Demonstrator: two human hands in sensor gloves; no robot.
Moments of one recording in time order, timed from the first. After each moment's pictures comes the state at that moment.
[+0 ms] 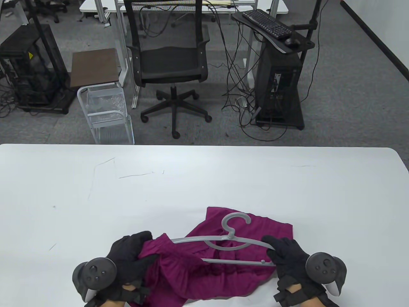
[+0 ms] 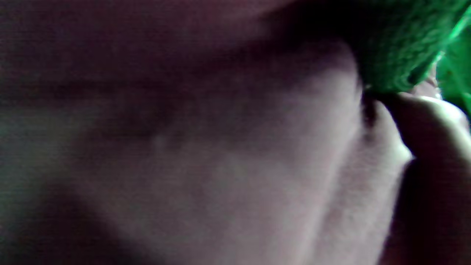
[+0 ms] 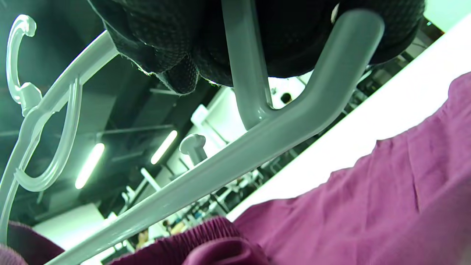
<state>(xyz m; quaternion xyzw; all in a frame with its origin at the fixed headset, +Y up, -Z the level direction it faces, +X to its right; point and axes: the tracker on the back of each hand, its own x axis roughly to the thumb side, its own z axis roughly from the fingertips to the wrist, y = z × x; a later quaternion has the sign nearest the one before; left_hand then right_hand) -0.259 -0.706 -0.286 0.22 -0.10 0.39 0.89 0.244 -0.723 -0.300 0.15 -0.15 0.88 0.43</state>
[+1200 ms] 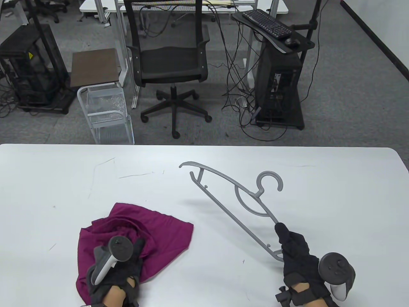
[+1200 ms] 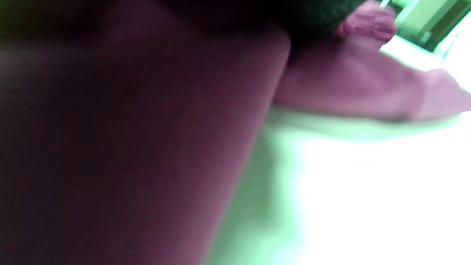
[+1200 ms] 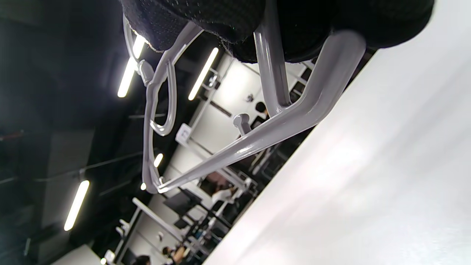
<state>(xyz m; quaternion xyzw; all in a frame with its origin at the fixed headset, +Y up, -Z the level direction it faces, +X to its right) -0.258 -0.790 -0.325 -0.25 0.10 0.19 0.94 0.257 -0.727 -0.296 0.10 -0.13 0.85 0.50</state>
